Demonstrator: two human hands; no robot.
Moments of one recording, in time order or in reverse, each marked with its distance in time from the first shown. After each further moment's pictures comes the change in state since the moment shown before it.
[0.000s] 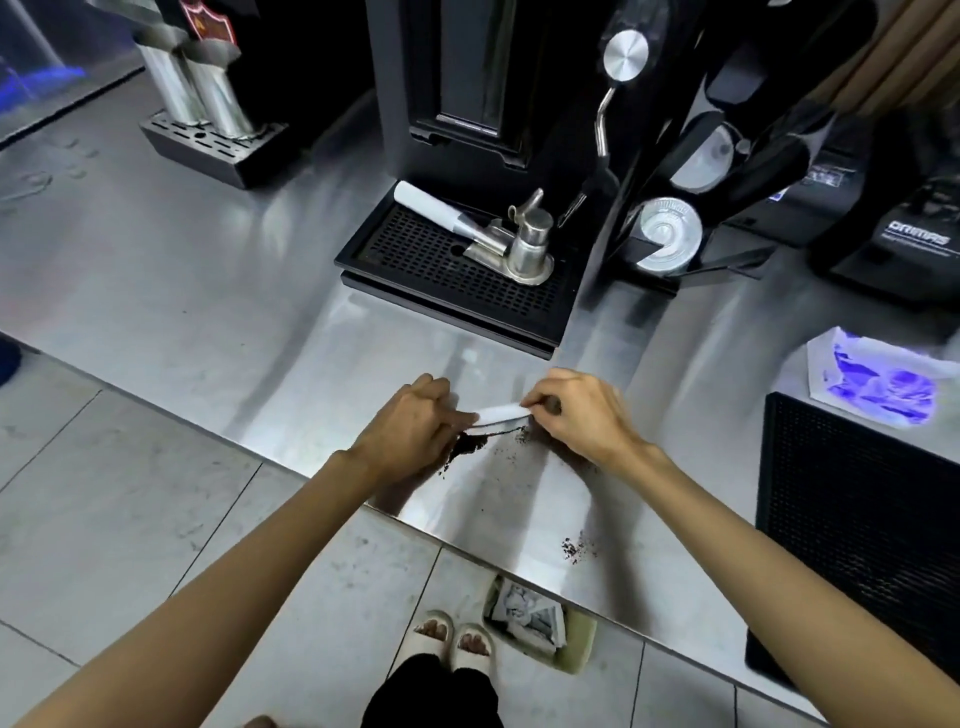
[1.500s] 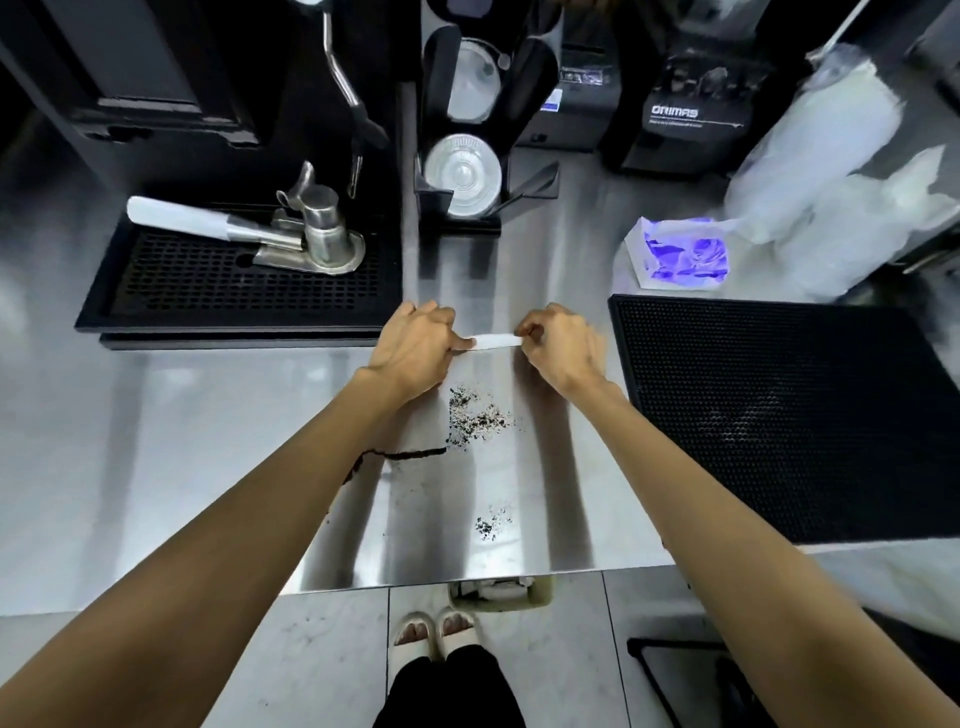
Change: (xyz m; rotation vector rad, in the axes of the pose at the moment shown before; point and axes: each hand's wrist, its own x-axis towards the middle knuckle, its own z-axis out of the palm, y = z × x) left_hand 0.157 0.067 0.043 0.239 -0.174 0.256; right_hand -0.028 0.096 -0.015 0.056 0.266 0.666
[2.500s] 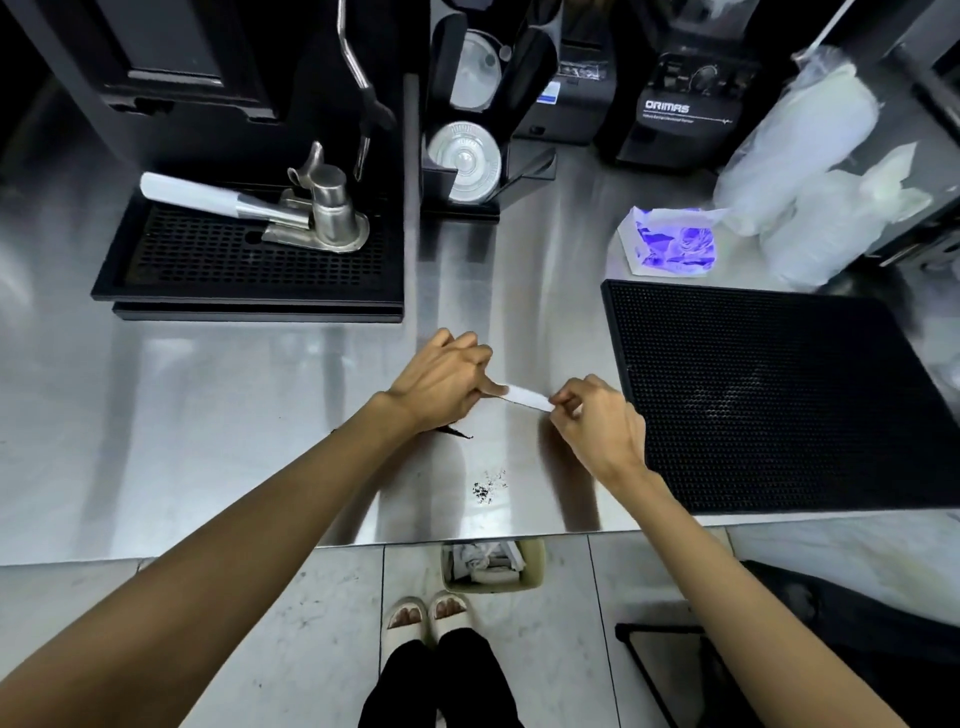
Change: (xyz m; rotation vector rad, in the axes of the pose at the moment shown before) left_hand -0.043 0.039 0.006 -0.053 0.032 0.298; right_hand -0.113 0.023 -0.010 0.018 -0.031 0.152
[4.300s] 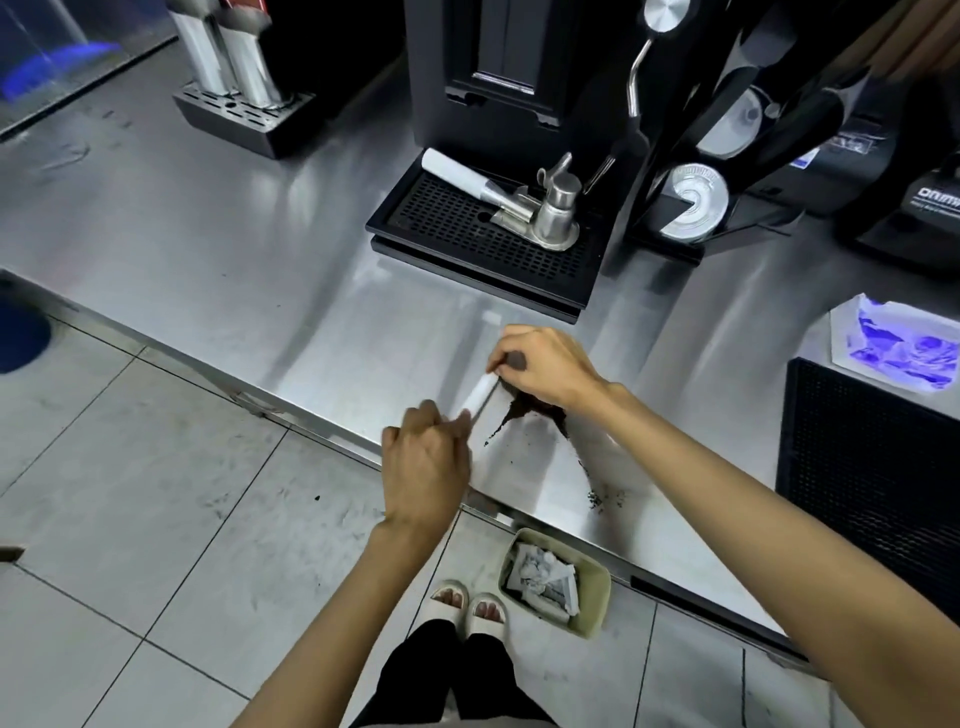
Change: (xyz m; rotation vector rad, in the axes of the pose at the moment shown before) left_hand -0.163 0.070 -0.004 -0.064 0.362 -1.197; right_hand 0.026 -0.168 0.044 -0.015 -0.363 -0.998
